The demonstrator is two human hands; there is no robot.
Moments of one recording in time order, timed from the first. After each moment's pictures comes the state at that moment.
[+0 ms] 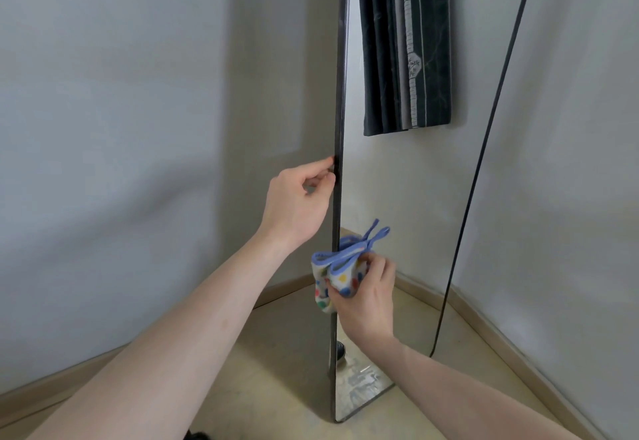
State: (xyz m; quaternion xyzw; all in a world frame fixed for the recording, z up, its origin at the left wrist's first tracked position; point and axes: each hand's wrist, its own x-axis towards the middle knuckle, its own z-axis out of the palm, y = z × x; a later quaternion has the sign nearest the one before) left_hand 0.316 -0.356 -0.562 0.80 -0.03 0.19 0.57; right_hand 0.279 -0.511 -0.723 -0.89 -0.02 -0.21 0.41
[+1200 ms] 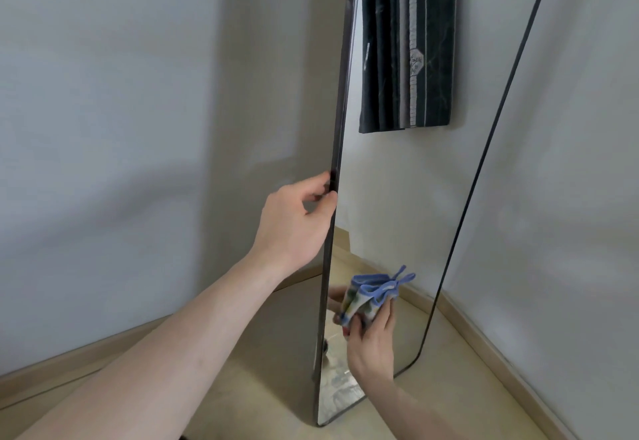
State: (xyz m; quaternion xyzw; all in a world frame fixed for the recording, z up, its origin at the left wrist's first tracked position) left_hand 0.302 -0.364 -0.577 0.80 -0.02 0.15 0.58; right_hand 0.270 -0.554 -0.812 -0.88 0.12 -0.11 0.45
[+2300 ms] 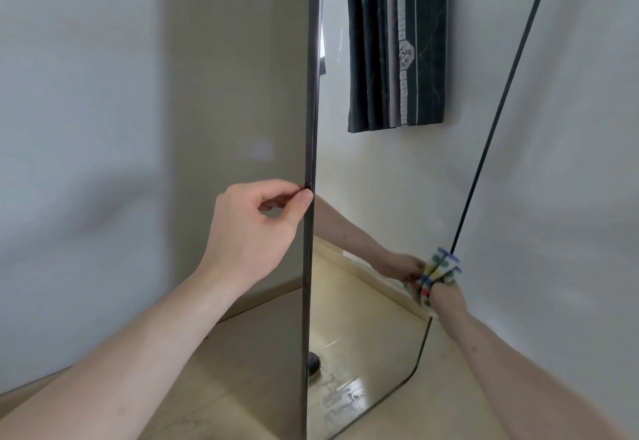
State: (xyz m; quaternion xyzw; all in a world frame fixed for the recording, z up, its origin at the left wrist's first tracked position) left_hand 0.331 -0.360 -0.578 0.80 -0.05 0.23 0.55; right_hand 0.415 -0.715 -0.755 -0.84 0.31 0.00 0.45
